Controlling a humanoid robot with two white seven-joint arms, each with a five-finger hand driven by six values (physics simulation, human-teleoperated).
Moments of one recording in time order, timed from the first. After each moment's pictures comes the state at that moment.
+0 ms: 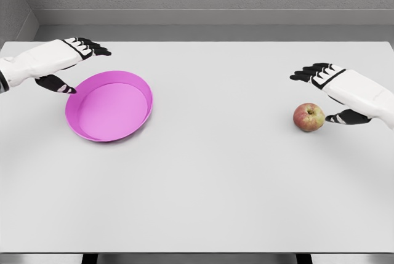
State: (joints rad) left arm -0.73 0.87 -0.72 -1.24 -0.35 -0.61 -0.24; right arm -0.29 -1.12 0.52 -1.75 0.28 -0.34 0.05
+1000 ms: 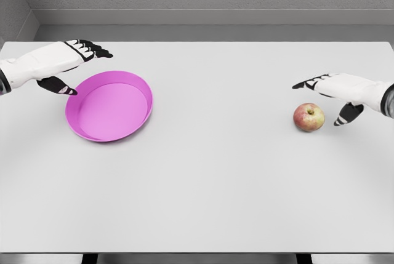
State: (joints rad) left arm -0.73 0.87 -0.72 -1.24 -0.36 -0.61 -0.24; right arm -0.60 -1.03 0.73 -1.72 0.26 0.03 0.57
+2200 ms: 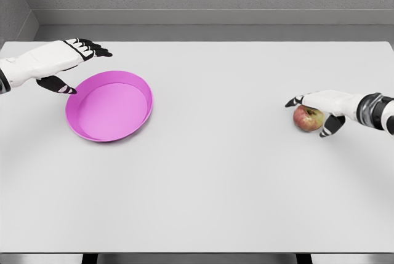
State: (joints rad) left arm -0.73 0.87 -0.71 -1.24 -0.37 -0.61 -0.24; right arm -0.66 -0.96 0.87 -1.67 0.26 0.16 0.59
